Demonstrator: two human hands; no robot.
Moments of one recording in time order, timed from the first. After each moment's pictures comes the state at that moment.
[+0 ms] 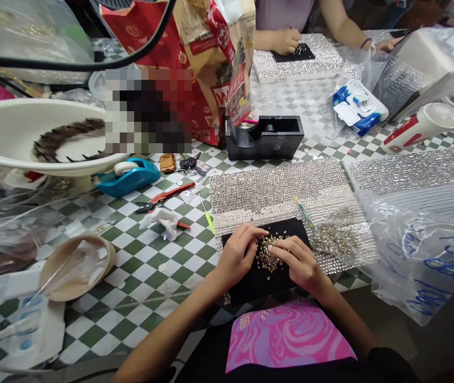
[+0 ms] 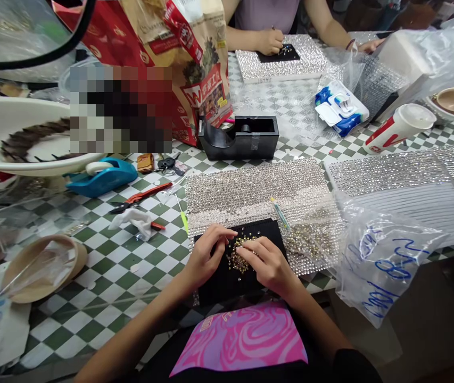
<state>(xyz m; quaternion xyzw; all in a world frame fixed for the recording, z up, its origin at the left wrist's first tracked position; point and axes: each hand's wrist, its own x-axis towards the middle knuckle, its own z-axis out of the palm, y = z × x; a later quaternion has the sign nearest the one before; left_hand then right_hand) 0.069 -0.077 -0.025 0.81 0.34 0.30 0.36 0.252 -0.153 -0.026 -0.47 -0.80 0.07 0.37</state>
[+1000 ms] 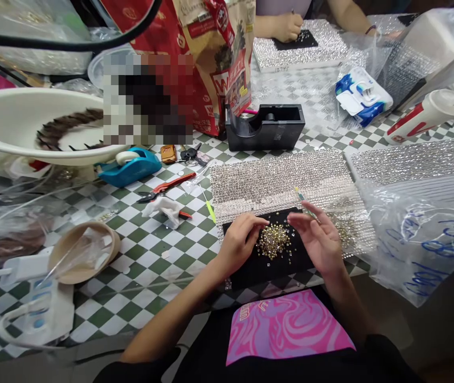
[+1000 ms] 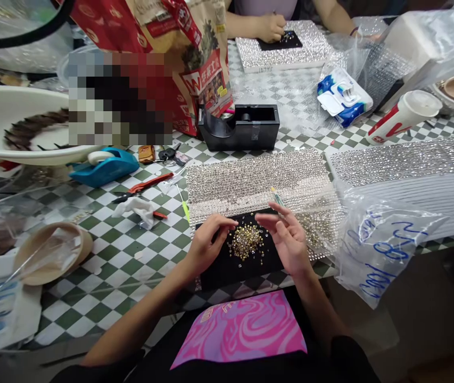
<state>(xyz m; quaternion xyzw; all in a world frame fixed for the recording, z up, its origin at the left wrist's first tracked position) 0.074 -0.077 -0.025 0.82 0.34 0.34 0.32 0.263 -0.150 -0.010 -0.47 -0.41 0.48 0.62</state>
